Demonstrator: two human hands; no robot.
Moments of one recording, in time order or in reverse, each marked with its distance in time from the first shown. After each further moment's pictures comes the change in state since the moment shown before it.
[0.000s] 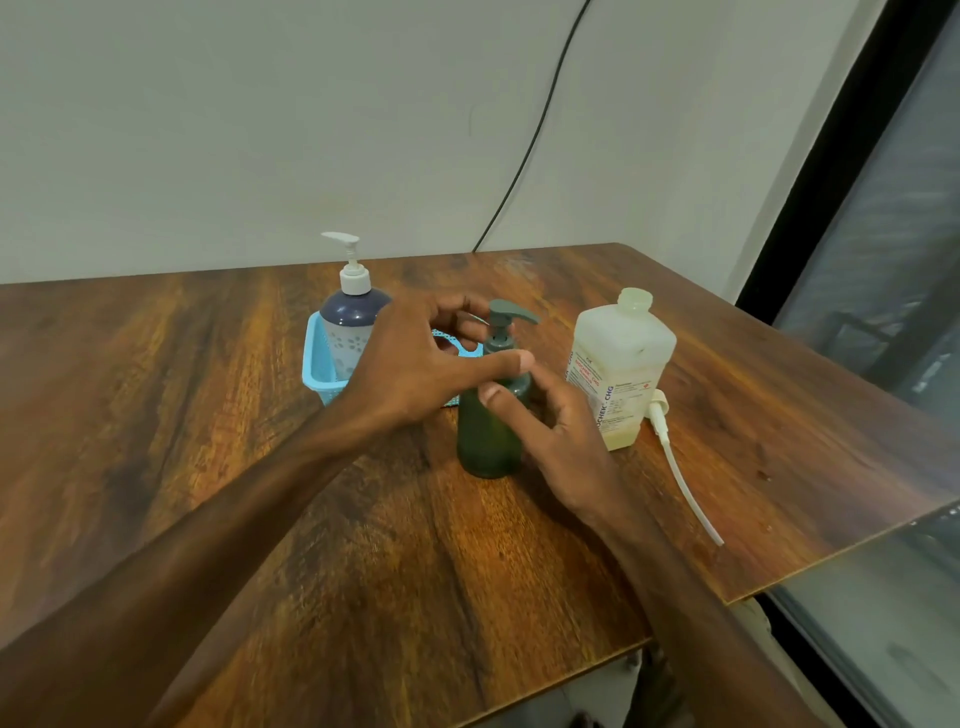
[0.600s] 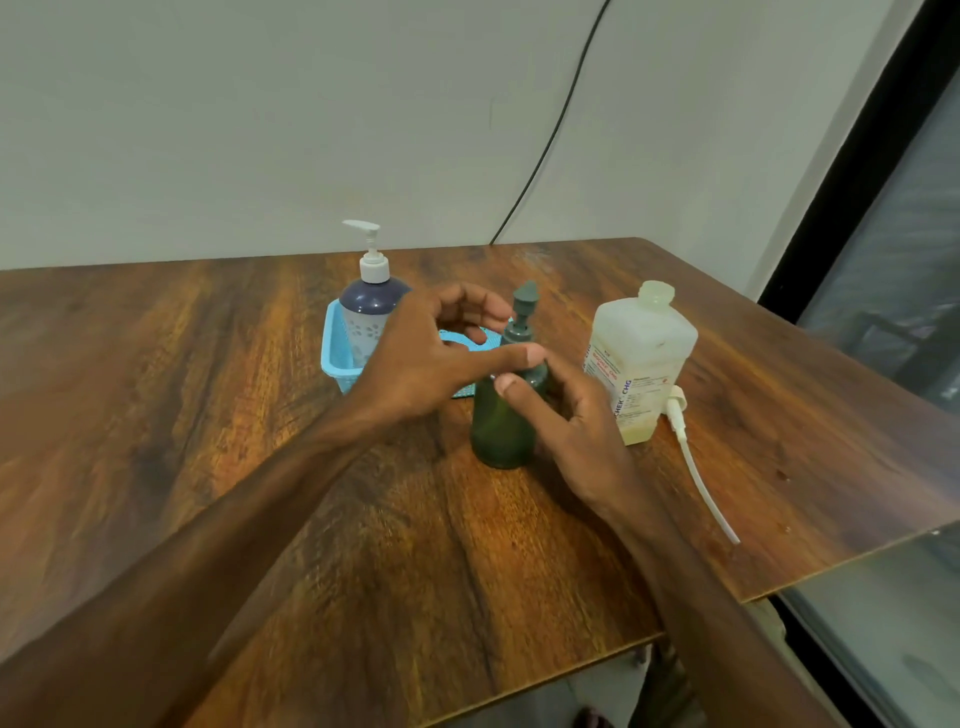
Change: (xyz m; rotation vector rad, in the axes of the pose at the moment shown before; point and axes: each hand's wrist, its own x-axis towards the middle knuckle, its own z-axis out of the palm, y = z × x) left_hand -0.009 -0.003 -0.001 -0.104 0.012 -0.103; right_hand 0.000 0.000 0.000 0.004 -0.001 -0.024
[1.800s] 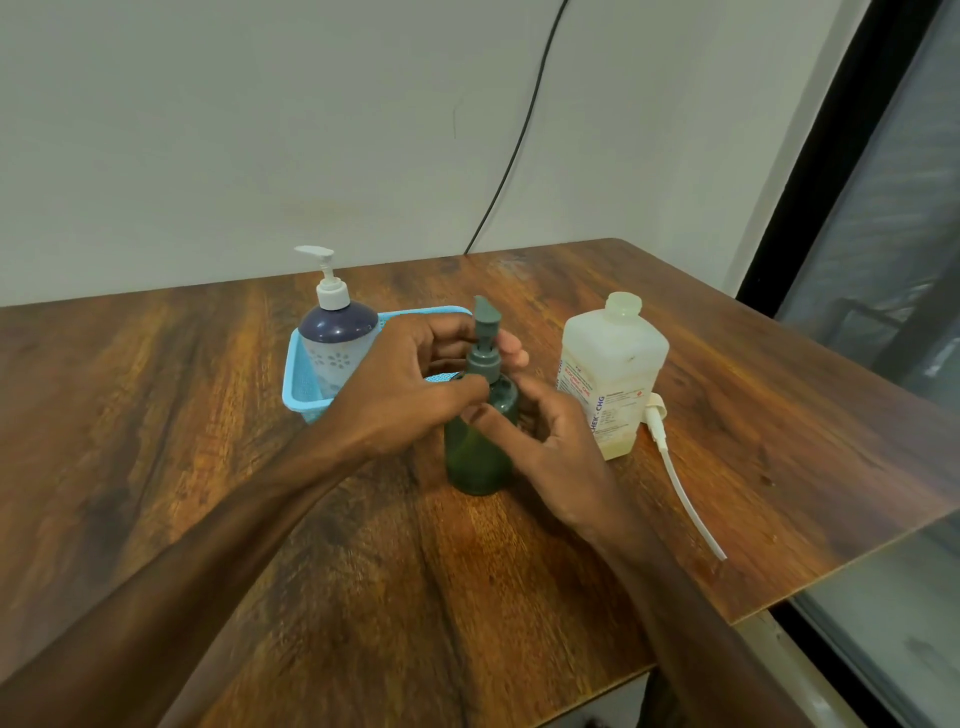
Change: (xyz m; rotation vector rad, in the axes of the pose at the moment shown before) left_hand 0.007 0.004 0.001 -0.096 -0.237 0.049; right_hand 0.002 -0.001 -0.006 0.101 -0.038 0.025
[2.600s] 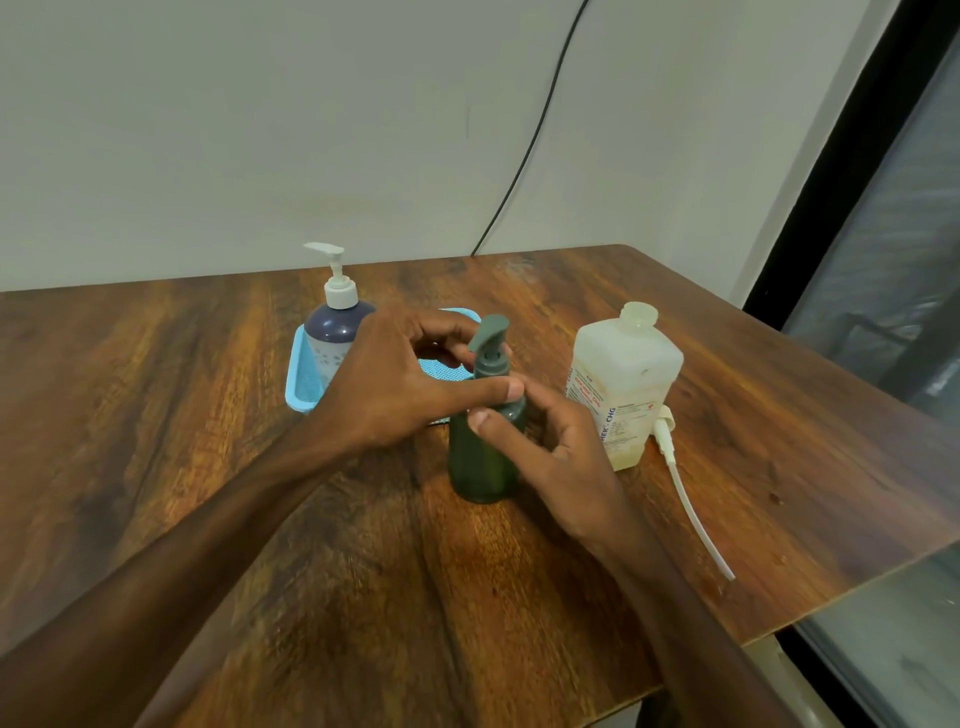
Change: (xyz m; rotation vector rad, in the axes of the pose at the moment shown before) left_hand 0.004 -0.001 -0.009 0.198 0.147 0.107; right_hand 0.003 0.001 -0.001 -0.010 -0.020 0.006
